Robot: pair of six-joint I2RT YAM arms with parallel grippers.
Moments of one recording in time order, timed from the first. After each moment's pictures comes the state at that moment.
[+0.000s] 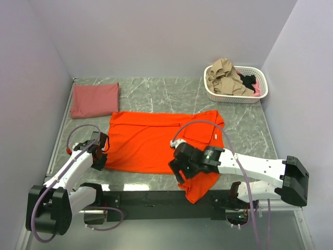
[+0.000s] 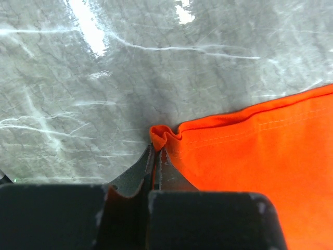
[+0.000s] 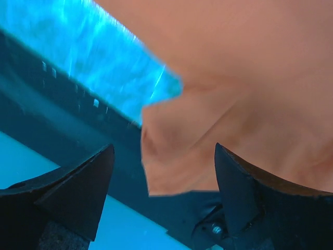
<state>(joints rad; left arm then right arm) -0.13 1.04 0.50 -0.83 -0.37 -1.38 1.10 1.21 0.84 -0.76 0.09 0.50</state>
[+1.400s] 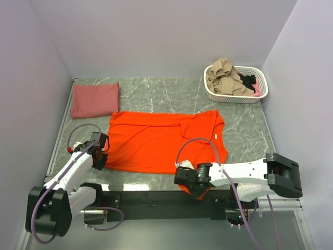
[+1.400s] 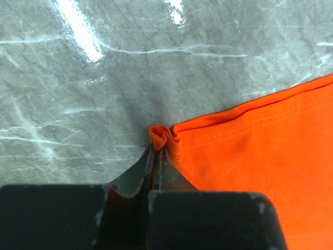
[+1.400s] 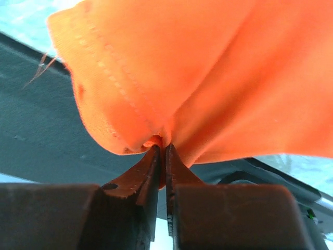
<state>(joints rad) -0.13 1.02 0.48 -0.78 -0.37 -1.32 1.36 1.30 0.64 -0.82 0.11 0.74</state>
